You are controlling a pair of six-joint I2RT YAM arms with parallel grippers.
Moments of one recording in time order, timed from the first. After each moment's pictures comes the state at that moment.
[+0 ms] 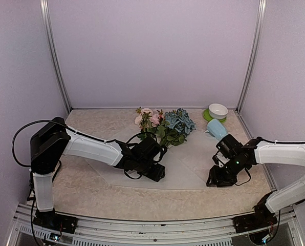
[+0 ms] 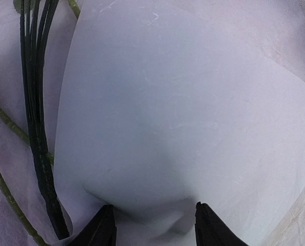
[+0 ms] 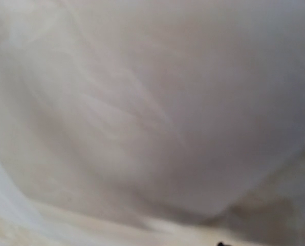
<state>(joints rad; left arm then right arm) -1.03 2.02 1.24 -0.19 -0.03 -0.39 0.59 1.29 0.65 -0.65 -0.20 0.63</state>
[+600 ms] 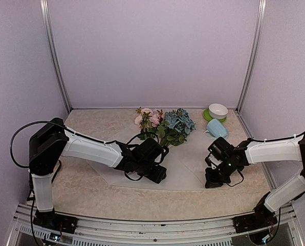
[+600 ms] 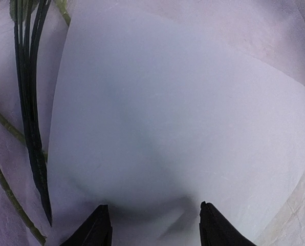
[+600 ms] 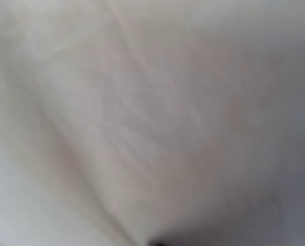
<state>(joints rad) -1.05 2.00 1.24 -0.19 -0.06 -0.36 0.66 1.43 0.67 -0.54 -0.19 0.61</state>
